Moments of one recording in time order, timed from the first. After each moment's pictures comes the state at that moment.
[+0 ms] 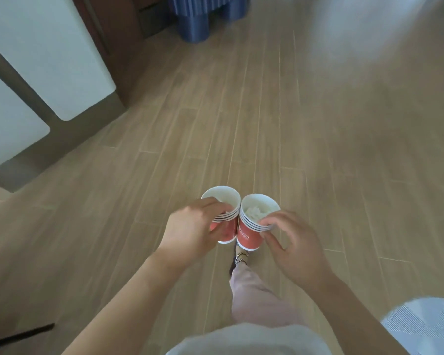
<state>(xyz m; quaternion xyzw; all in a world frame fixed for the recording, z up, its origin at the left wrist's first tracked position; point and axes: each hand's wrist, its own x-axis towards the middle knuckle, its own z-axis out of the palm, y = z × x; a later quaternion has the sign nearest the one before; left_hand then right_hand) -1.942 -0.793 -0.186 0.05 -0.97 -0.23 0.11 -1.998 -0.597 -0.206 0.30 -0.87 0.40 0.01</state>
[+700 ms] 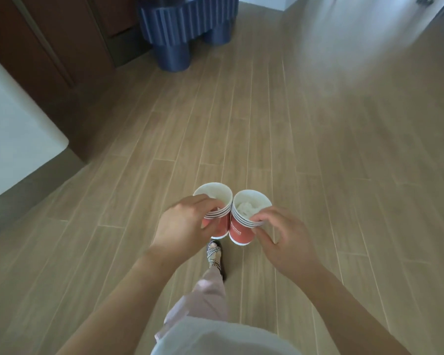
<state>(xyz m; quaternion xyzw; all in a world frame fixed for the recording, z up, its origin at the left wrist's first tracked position) -2.524 -0.960 -0.187 0.04 -0.96 -0.23 0.13 -2.578 -0.761 -0.207 0.28 -0.87 0.41 0.02</state>
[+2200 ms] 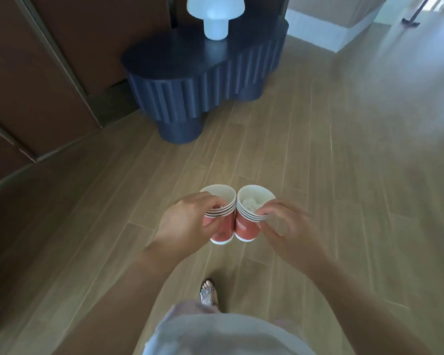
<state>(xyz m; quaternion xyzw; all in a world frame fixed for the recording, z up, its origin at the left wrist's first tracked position) -3.707 -1.446 -0.183 0.11 -0.94 -0.30 0.13 -3.808 -1.249 -0.194 0.37 -0.84 0.40 0.00</state>
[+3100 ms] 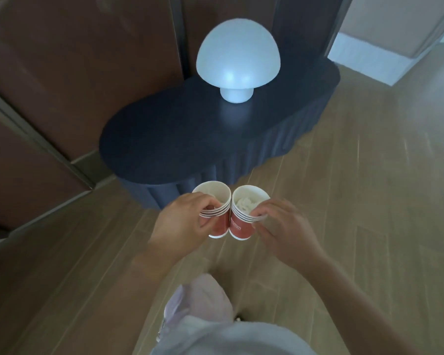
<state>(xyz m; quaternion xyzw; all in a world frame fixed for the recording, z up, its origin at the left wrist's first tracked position) -4.333 -1.819 -0.174 0.18 -0.93 -0.28 0.13 -4.458 -1.640 -0.195 0.44 -0.82 0.36 -0.03</state>
